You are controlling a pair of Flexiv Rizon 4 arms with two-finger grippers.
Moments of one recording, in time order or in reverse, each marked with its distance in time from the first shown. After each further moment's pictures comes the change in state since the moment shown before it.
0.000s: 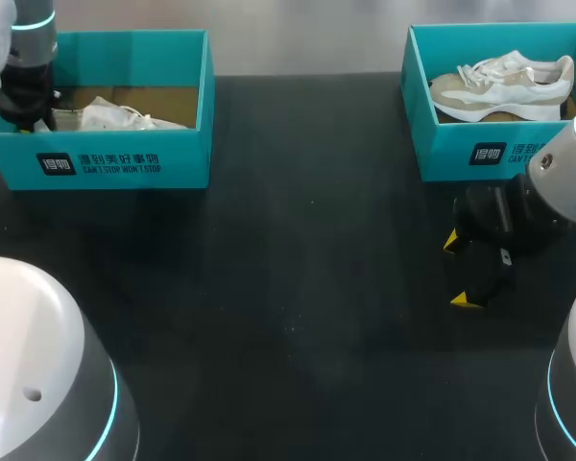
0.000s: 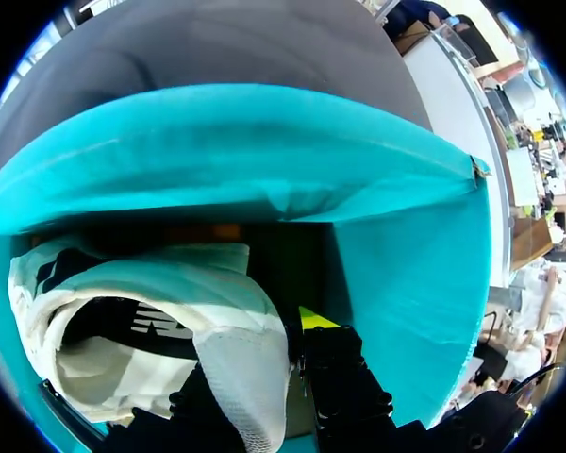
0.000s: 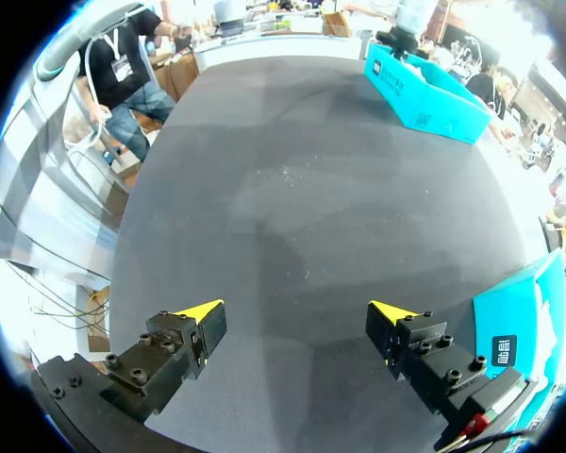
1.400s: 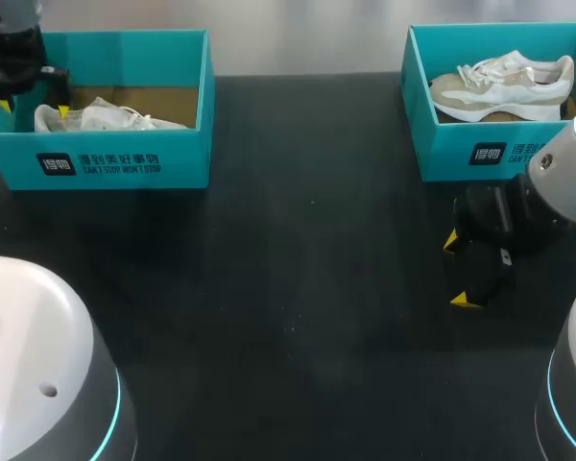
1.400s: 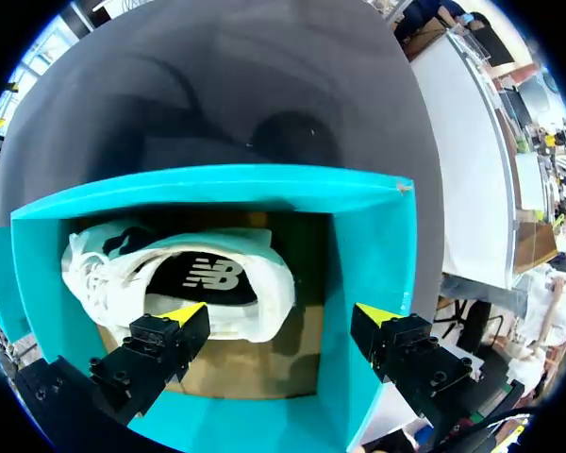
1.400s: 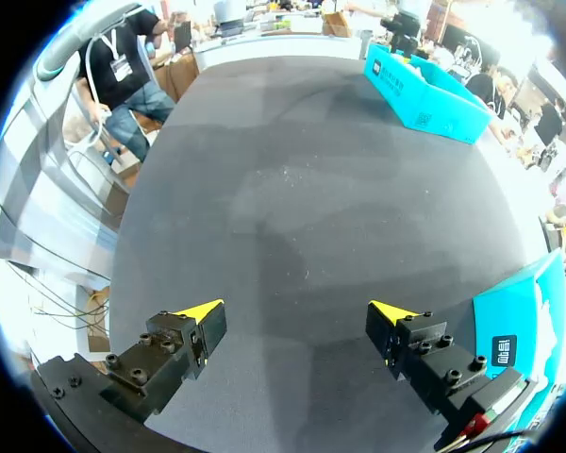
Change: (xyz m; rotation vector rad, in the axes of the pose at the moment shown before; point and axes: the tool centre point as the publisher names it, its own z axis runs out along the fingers) left arm 0.000 0.007 -0.071 -0.056 -0.101 -0.040; right arm 0.000 0.000 0.000 0.000 0.000 0.000
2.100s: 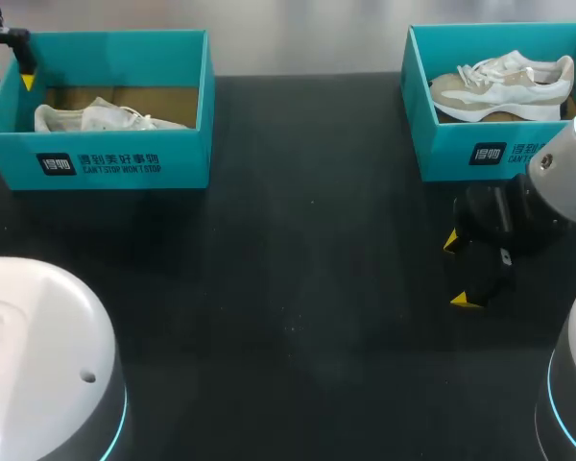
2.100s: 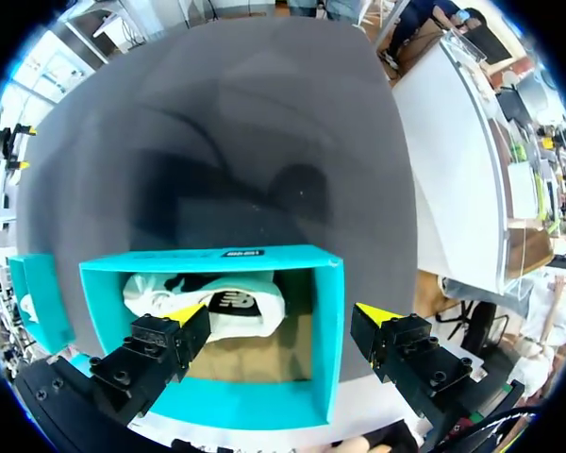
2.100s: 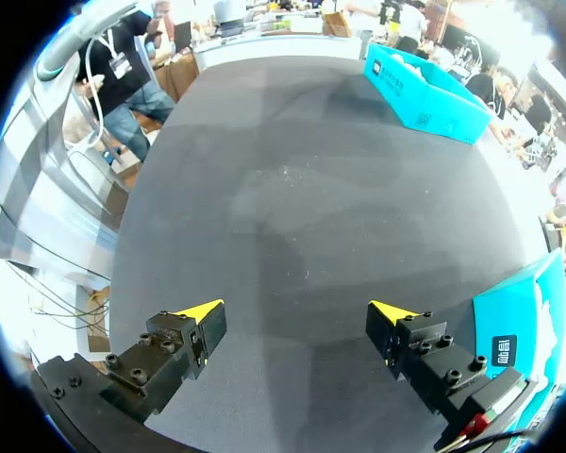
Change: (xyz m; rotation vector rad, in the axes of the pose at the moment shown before) left arm 0.016 -0.059 -0.107 0.015 -0.076 0.039; right arm 0.000 0.000 0.000 0.000 0.000 0.000
